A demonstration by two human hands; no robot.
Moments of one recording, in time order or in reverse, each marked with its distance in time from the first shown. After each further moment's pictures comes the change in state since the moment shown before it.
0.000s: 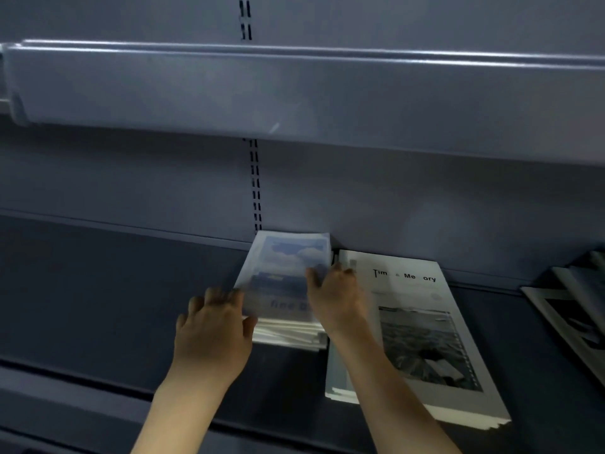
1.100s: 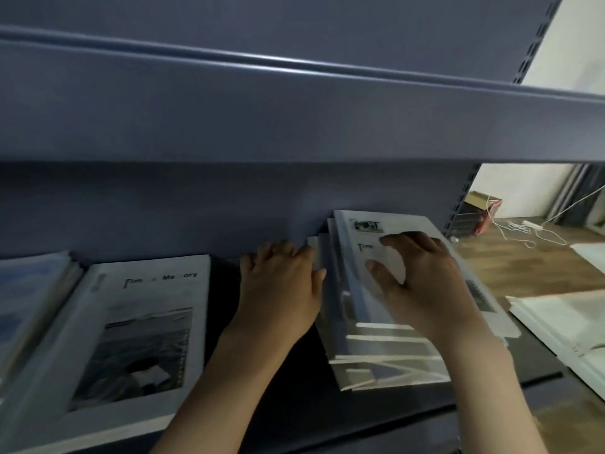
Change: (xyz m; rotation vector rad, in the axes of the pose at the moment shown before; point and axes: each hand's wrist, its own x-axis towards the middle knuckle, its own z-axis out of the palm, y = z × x) left_hand -0.053 0.386 -0.008 -0.176 0.068 0.645; right_hand -0.077 0.313 -0.290 -0.310 0.435 0.008
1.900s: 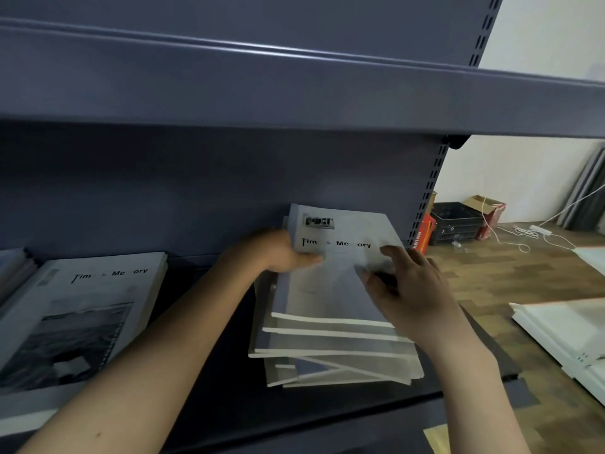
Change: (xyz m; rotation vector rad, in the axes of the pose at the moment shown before) left_hand 0.071 0.072 0.010 -0.167 -0.428 -0.160; right_hand -0.009 0.095 -0.006 0.082 -0.110 0.113
